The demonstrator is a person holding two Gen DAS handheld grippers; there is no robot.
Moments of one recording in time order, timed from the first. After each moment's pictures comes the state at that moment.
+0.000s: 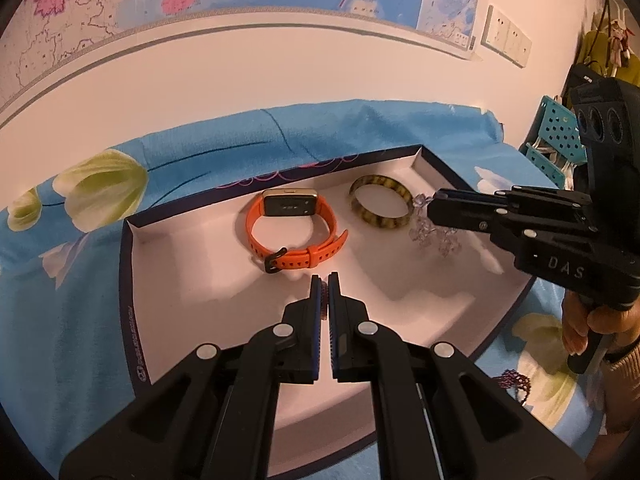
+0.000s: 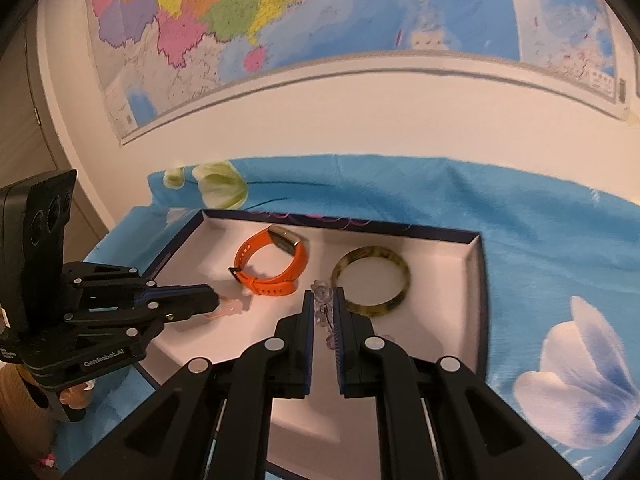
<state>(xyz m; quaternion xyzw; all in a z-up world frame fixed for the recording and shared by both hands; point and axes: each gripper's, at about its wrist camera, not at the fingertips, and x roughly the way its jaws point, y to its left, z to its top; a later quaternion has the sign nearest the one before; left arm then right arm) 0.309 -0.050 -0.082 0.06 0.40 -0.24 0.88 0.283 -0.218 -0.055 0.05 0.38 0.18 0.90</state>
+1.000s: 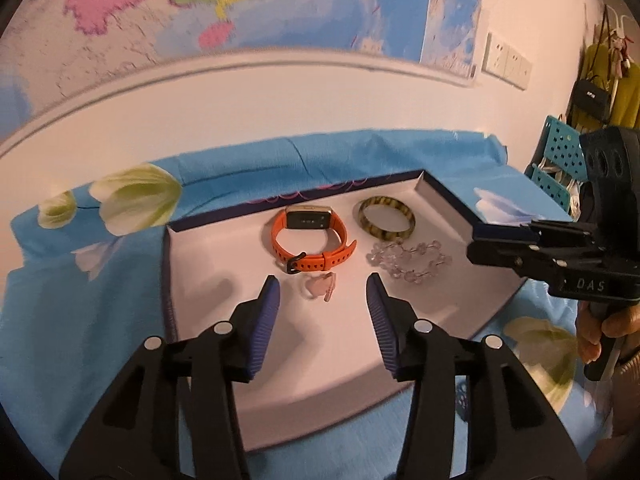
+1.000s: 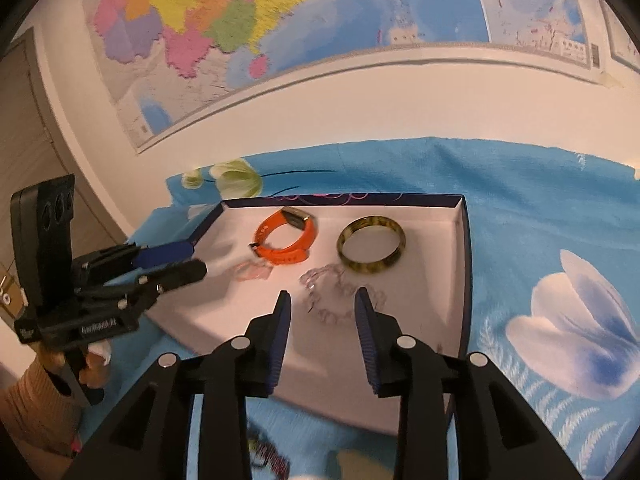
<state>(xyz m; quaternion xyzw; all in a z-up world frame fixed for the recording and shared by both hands) 0.271 -0.030 -0.058 0.05 0.34 -0.22 0.91 0.238 -0.241 -0.045 0.09 0.39 0.20 0.89</state>
